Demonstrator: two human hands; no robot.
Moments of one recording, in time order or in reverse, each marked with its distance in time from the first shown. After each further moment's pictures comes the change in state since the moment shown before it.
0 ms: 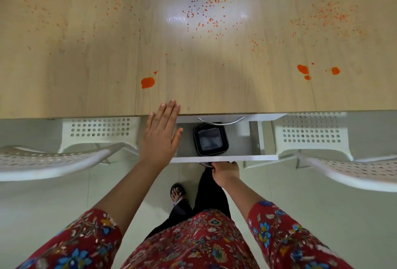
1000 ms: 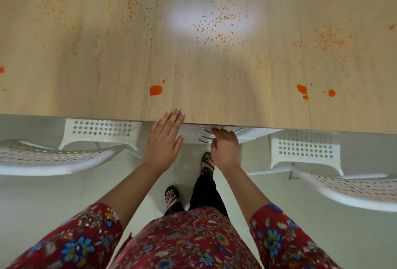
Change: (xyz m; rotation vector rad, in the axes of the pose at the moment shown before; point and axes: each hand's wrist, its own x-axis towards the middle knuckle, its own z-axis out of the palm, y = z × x) left_hand 0.002 -0.004 -0.006 -0.089 -0.038 0.016; right_hand -0.013 -0.015 -0.110 0.345 0.740 -0.131
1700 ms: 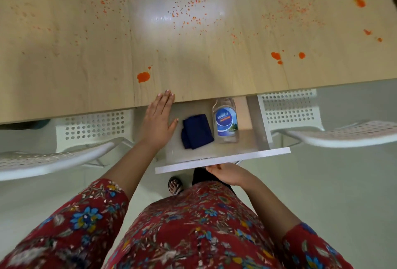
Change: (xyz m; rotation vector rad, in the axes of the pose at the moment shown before) left_hand 0.002 -0.010 -0.009 -0.123 -0.077 0.088; right_hand -0.125 -0.001 -0.032 0.238 -0.961 0.397
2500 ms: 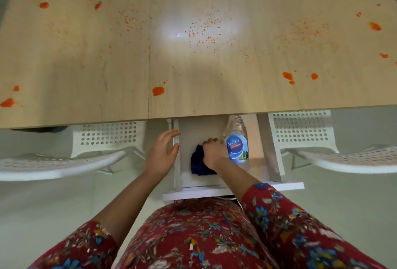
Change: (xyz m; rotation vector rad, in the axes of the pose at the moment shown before) left_hand -0.053 0.014 -0.016 -0.531 0.051 -0.222; right_hand 0.063 -0.081 -0.038 -0.657 0.430 -0.137
